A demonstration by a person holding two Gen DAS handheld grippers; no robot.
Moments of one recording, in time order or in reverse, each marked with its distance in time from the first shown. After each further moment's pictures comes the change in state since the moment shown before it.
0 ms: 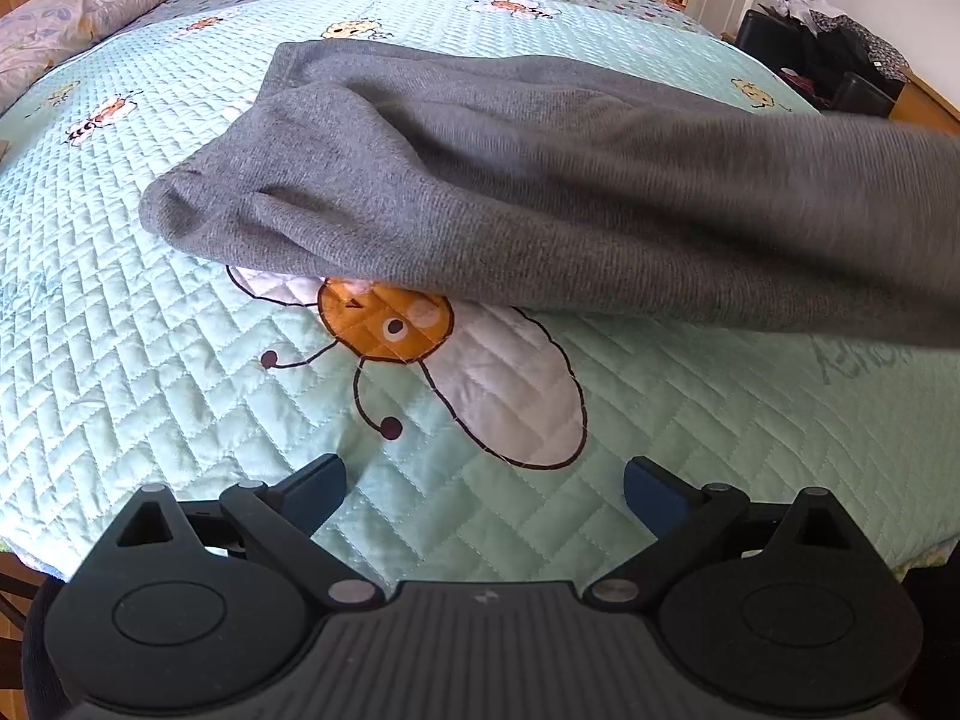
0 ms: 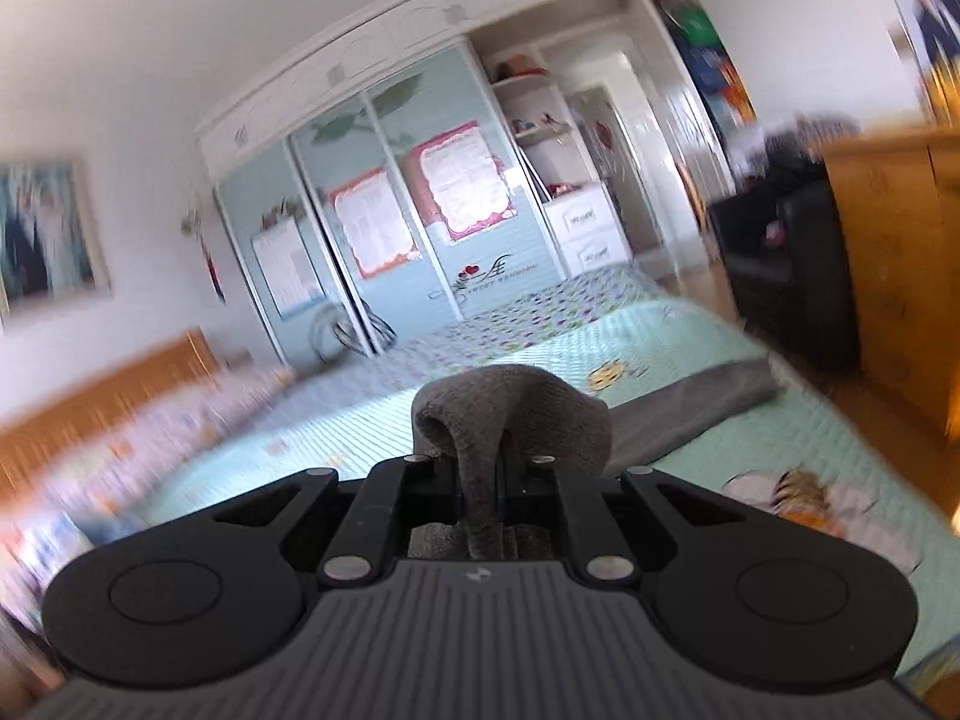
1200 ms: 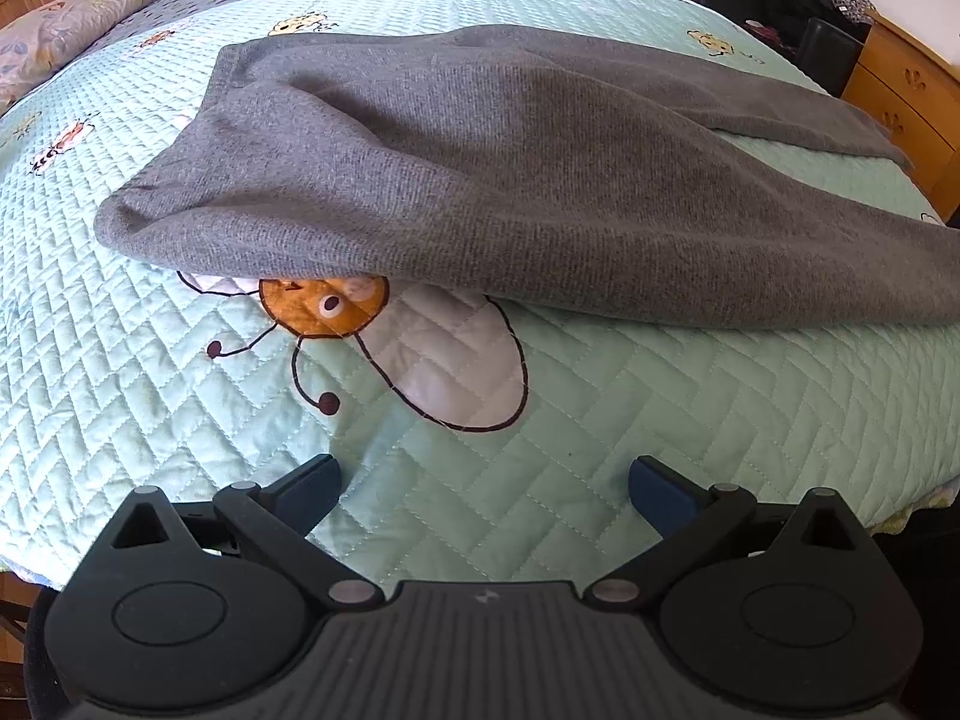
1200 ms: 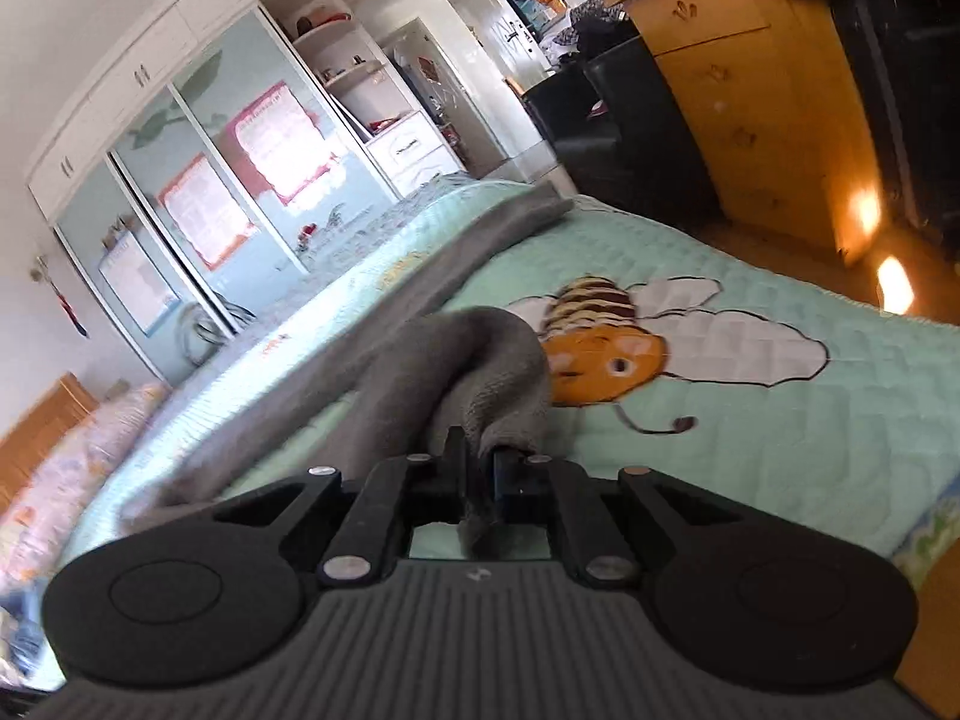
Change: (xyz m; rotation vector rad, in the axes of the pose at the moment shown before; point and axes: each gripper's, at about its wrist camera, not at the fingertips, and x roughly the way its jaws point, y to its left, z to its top) left arm 0.006 -0.019 -0.006 0.089 0.044 -0.011; right arm 0.061 -0.144 -0.083 0.224 0.084 -0.211
